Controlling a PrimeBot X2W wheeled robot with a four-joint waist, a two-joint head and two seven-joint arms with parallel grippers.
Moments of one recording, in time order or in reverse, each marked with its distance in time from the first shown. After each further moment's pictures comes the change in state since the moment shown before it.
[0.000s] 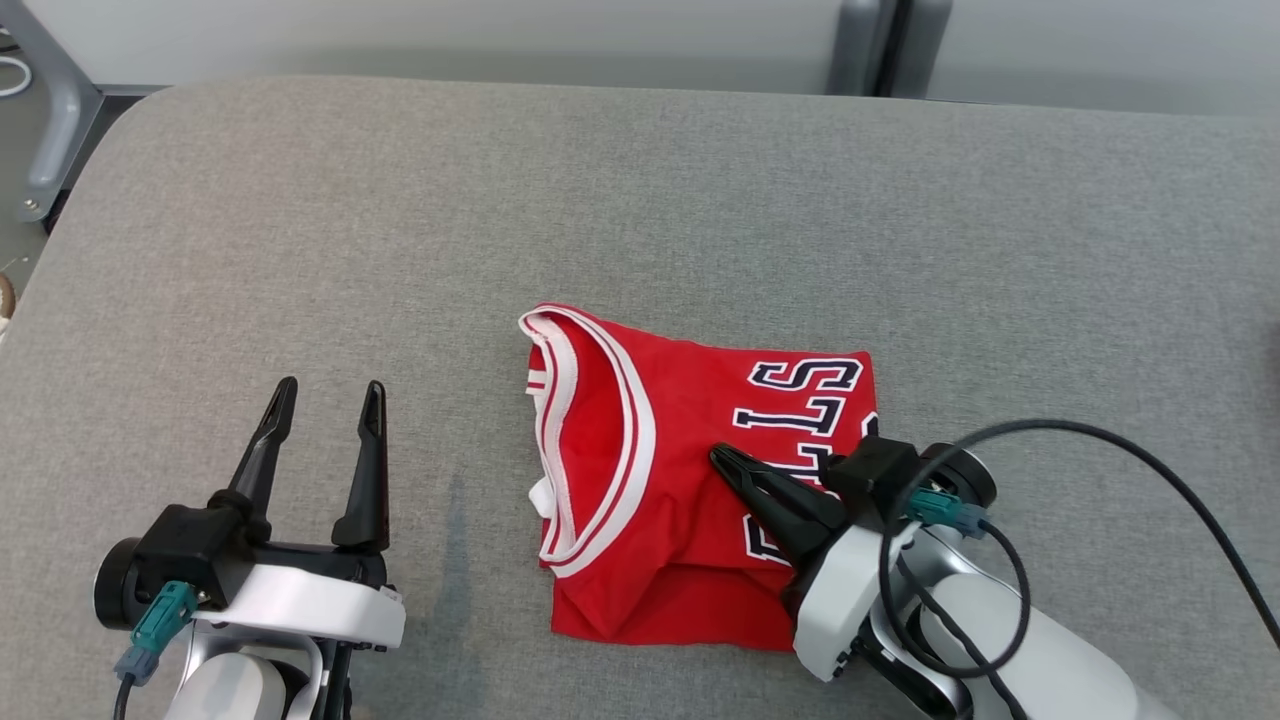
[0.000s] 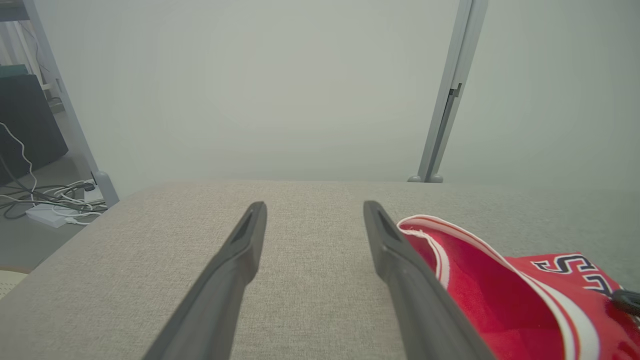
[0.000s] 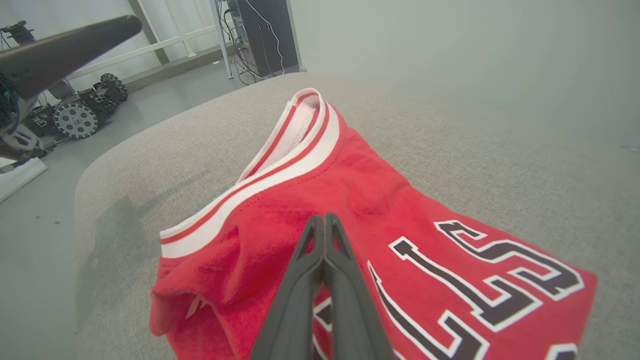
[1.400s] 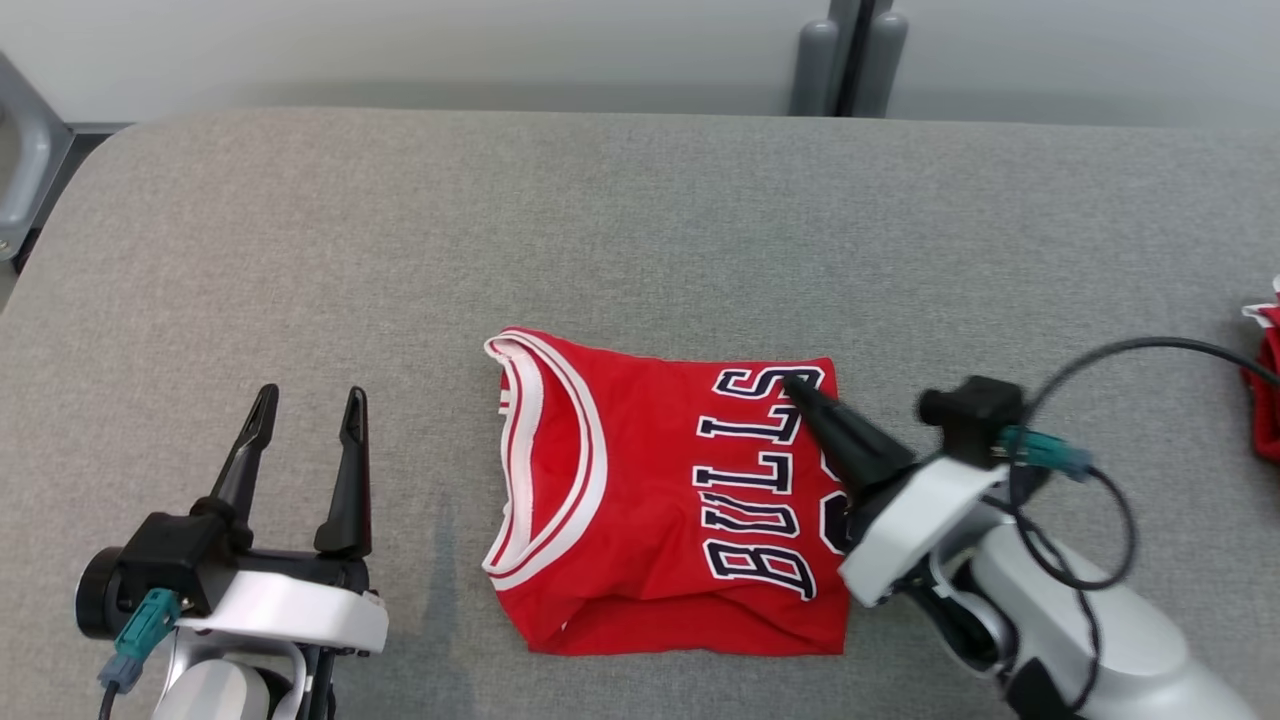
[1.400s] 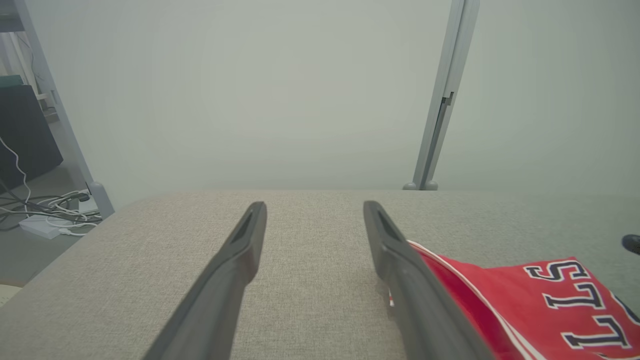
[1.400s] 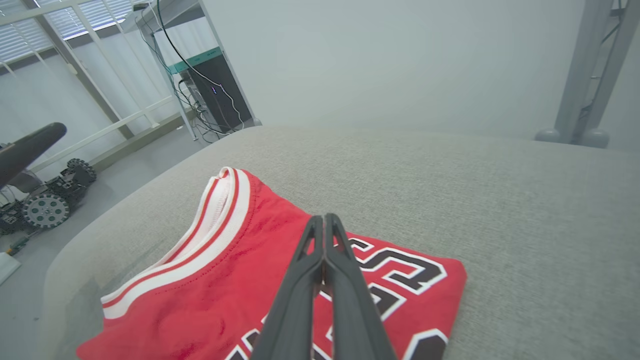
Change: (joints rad) left arm 0.010 -0.006 0.034 0.020 0.017 -0.017 -0.007; right arm -0.104 -0.027 0.039 0.164 0.277 0.000 -0.158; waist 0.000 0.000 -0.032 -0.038
